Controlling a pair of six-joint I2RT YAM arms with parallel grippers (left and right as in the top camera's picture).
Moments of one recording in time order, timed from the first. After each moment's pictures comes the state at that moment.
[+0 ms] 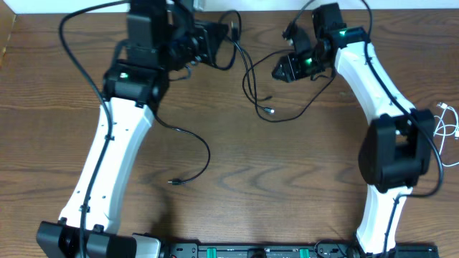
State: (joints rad) left arm -0.20 1.55 1.55 -0.41 0.56 -0.34; right arm 0.21 2.12 1.85 -0.90 -0.53 -0.10
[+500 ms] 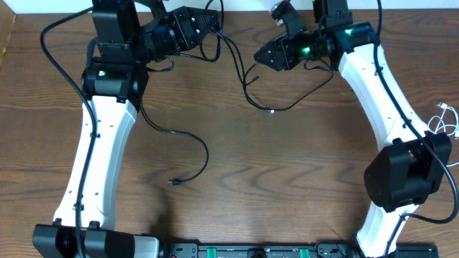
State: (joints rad) left arm -0.10 1.55 1.55 -0.29 0.82 -0.64; right arm 0.26 1.99 1.87 -0.78 -0.73 -0.16
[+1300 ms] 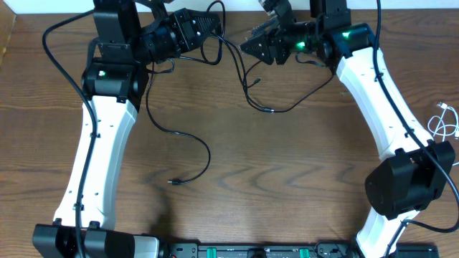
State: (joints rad) left arm -0.10 1.55 1.55 -0.31 0.83 -0.65; right arm 0.30 1.94 1.87 -0.63 -0.82 -0.16
